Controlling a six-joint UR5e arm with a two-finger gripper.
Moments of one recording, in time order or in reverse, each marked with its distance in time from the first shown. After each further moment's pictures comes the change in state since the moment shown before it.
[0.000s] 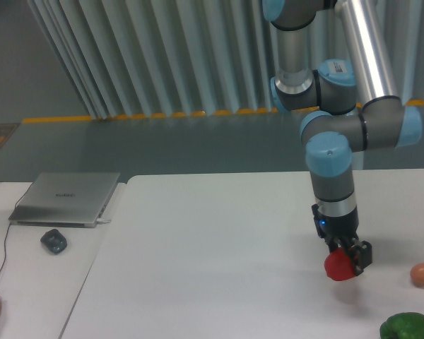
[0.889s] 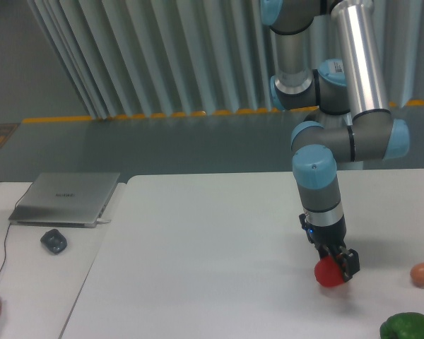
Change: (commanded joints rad) arm -0.006 -0.011 0.005 0.009 0.006 0.005
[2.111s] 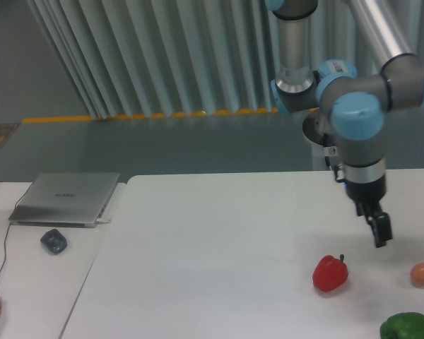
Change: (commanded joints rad) arm 0.230 0.141 0.104 -0.295 -0.083 0.646
